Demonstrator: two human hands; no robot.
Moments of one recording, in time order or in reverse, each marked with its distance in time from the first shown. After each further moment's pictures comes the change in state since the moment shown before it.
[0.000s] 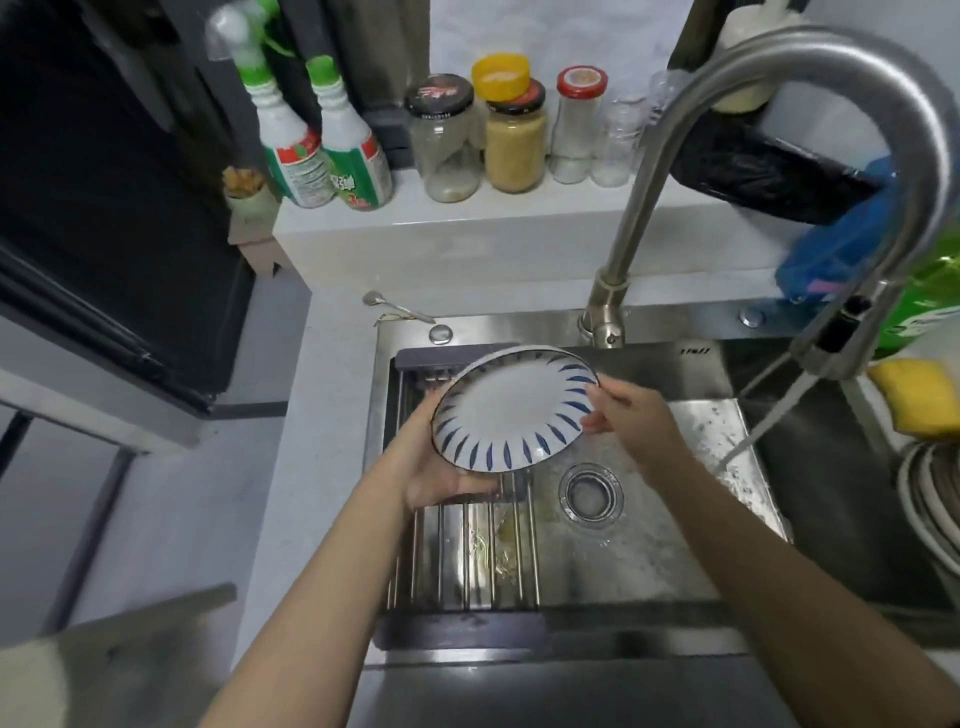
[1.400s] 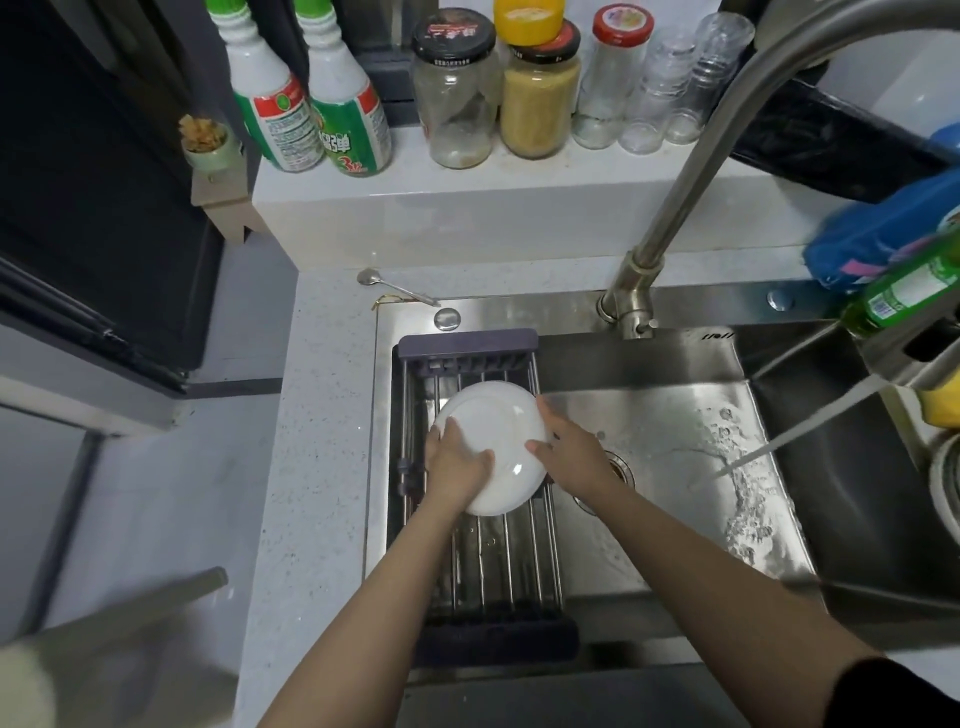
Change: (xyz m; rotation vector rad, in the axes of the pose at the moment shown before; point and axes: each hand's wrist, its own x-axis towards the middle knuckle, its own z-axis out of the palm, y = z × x) left_hand 0.078 -0.039 -0.040 0.919 0.510 0.188; right_hand 0.023 0.060 0.085 -0.521 -0.272 0.162
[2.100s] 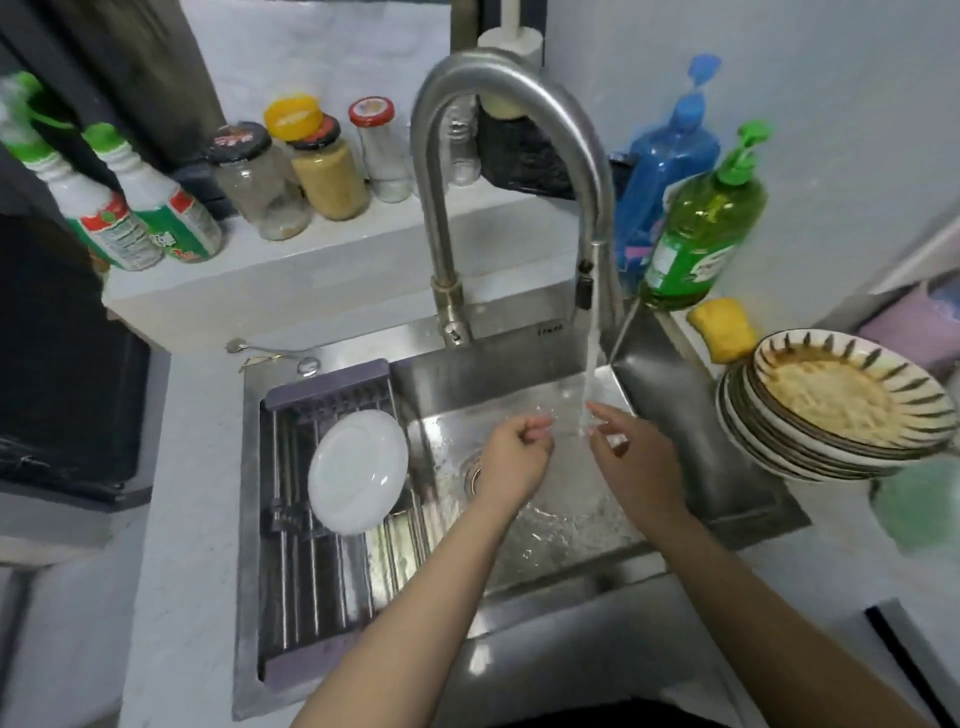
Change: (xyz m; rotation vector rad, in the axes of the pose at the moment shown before) left_hand -0.131 0.137 0.163 -0.200 -0.151 0.337; right_hand -0.153 0.117 -0.147 0.131 0.676 -0.071
